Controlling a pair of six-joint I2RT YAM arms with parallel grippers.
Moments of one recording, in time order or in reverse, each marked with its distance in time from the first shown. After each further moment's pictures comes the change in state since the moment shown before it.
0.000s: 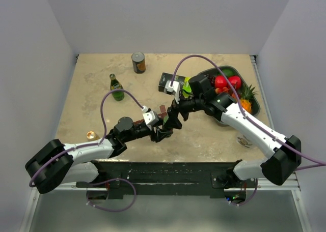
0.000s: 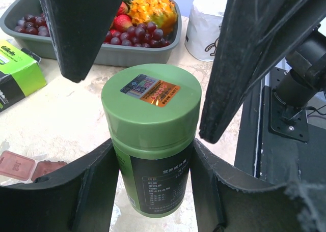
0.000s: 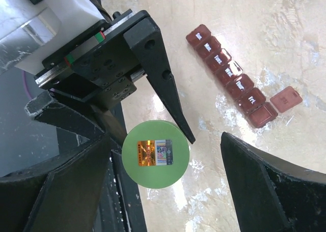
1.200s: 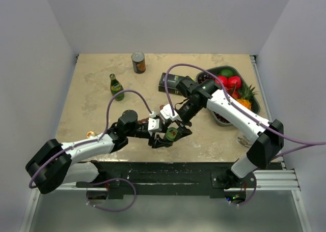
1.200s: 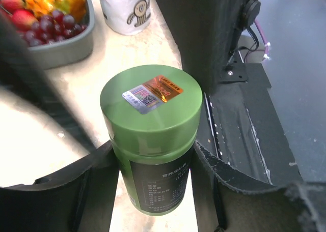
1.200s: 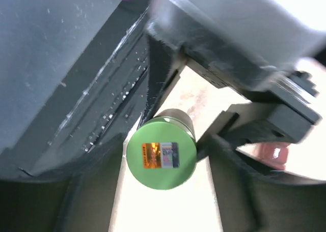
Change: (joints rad) left arm 0.040 0.006 0.109 -0.268 0.425 0.204; right arm 0.045 0.230 0.286 -0.733 -0.293 -1.138
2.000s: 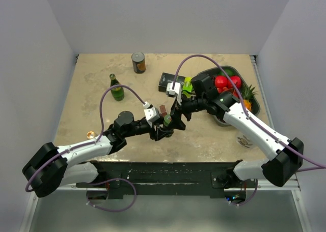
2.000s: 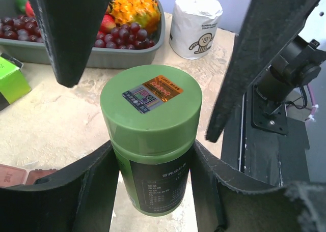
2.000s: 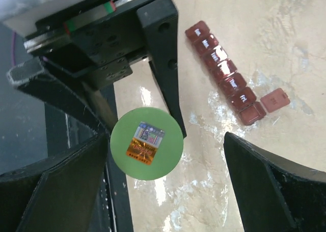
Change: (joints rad) left arm -0.007 -0.052 -0.016 0.080 -0.313 -0.202; right arm -0.062 -0.247 -0.262 0.640 0.268 0.991
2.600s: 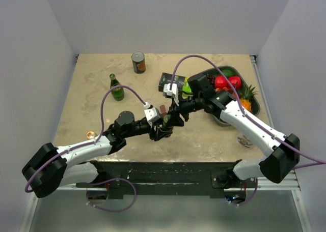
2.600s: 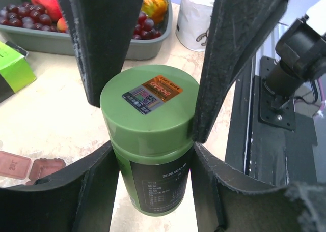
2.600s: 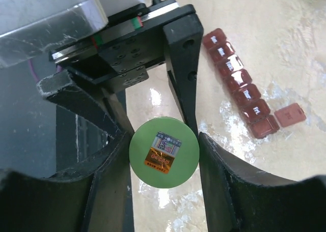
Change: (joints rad) left arm 0.001 -0.006 0.000 -0.043 -0.028 0.016; right arm 0.015 0.038 0.014 0.019 -0.055 -0.008
